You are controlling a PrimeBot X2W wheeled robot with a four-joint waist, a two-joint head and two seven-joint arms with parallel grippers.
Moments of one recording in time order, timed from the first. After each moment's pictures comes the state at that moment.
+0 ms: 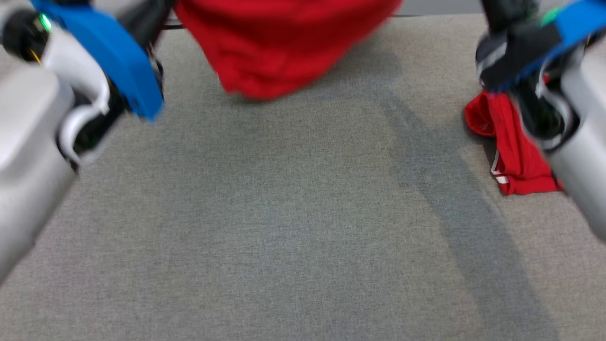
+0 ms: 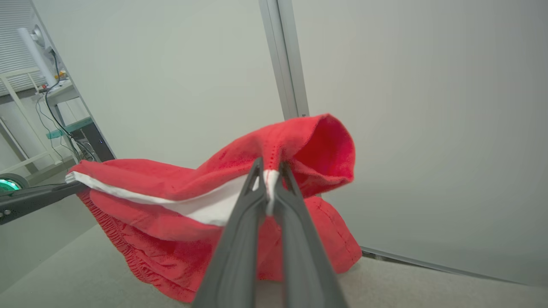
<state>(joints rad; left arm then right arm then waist) -1.22 0.60 -1.08 0.50 -1.15 -0.13 0.05 -1.14 -0.46 0.76 0.59 1.06 0.13 -0.24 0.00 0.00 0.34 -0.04</state>
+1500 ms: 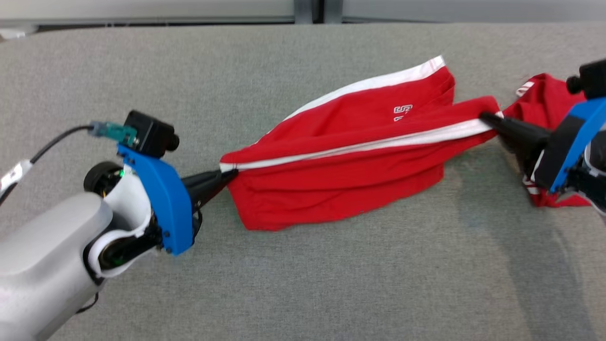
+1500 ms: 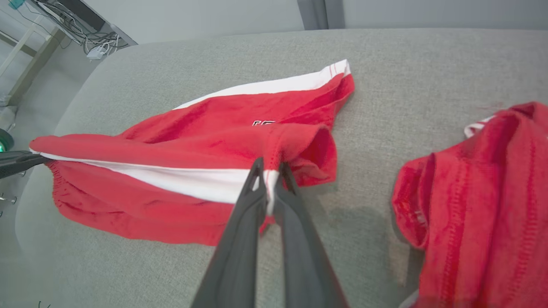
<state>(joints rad) -0.90 0.75 -1.19 0.14 -1.34 -0.12 0.27 -0.75 -0.70 0.59 0.33 1.18 0.13 0.41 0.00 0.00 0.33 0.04</state>
